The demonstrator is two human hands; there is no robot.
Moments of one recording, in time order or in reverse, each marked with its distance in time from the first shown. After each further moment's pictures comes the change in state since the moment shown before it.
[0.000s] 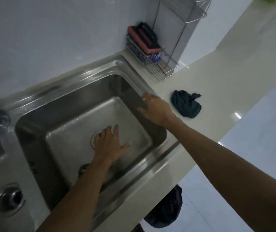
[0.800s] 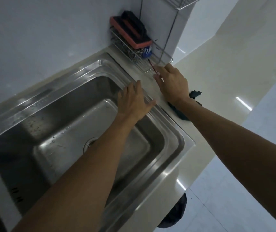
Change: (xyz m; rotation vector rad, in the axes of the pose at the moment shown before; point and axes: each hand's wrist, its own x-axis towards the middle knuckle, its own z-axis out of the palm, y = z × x) left_hand 0.134 0.127 -0.085 -0.140 0.224 0.199; right_hand 0.074 0.093 -0.030 -0.135 0.403 0.043
